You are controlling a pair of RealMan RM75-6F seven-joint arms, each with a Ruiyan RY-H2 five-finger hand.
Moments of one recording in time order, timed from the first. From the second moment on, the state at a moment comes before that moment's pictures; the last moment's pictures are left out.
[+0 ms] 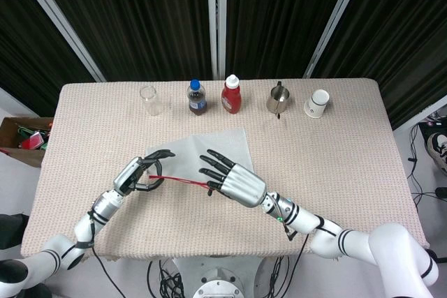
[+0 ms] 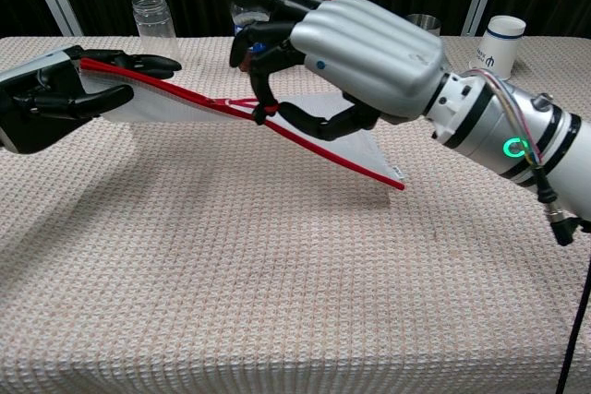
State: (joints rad) left arm -0.61 -1.73 0.07 -0.83 1.65 1.36 -1.63; right arm 0.86 -1.79 -0.02 -1.02 -1.81 1.43 0.05
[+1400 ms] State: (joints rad) left arm -0.54 -1.63 0.08 -0.91 1.60 1.21 -0.70; right arm 0.65 -1.35 0.00 -1.34 -1.56 1.20 -0.10
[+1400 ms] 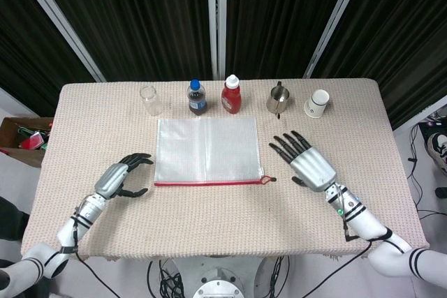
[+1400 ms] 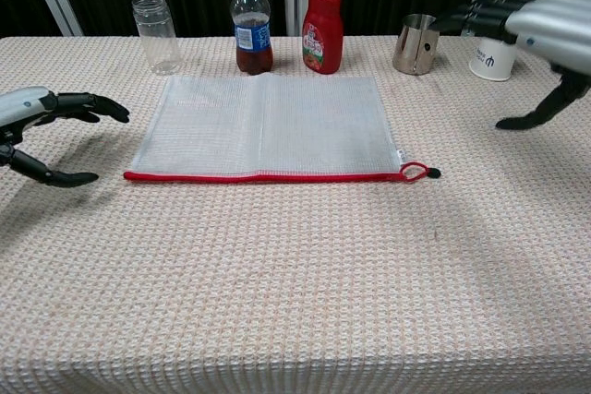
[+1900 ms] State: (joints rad) left arm -0.28 -1.23 -0.02 -1.43 1.35 1.42 0.08; right arm 0.37 -1.18 0.01 -1.51 -1.46 1.46 -0.06
